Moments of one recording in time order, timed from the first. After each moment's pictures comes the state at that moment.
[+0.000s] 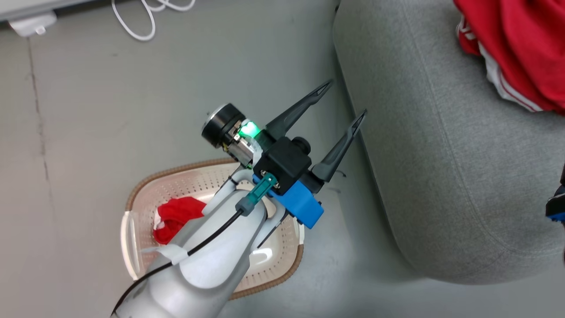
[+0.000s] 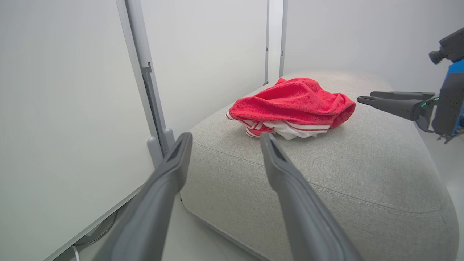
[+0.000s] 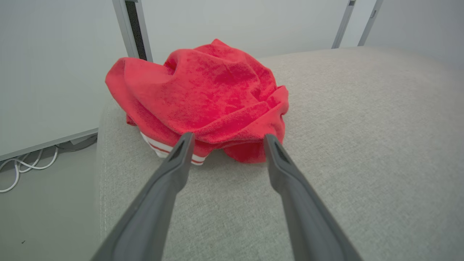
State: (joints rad) left arm -0.73 0.06 -0.73 0.41 -0.17 -0.11 -0.26; right arm -0.45 -0.27 -0.35 0.56 0.24 0.13 -0.26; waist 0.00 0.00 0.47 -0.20
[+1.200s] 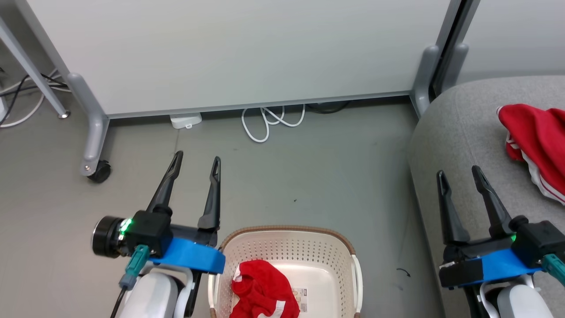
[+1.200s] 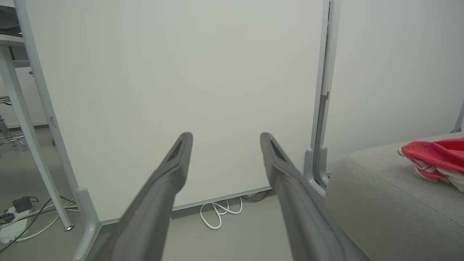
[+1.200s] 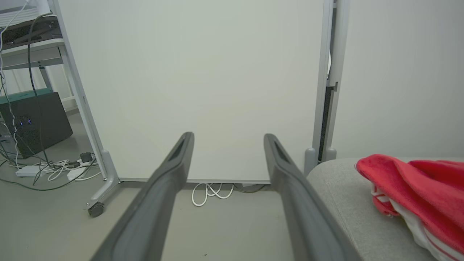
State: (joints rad) left arm -0.24 0.10 -0.27 0.23 -0.16 -0.02 -0.26; right arm -0.14 -0.10 0.00 0.14 0.17 0.13 -0.26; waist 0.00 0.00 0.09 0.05
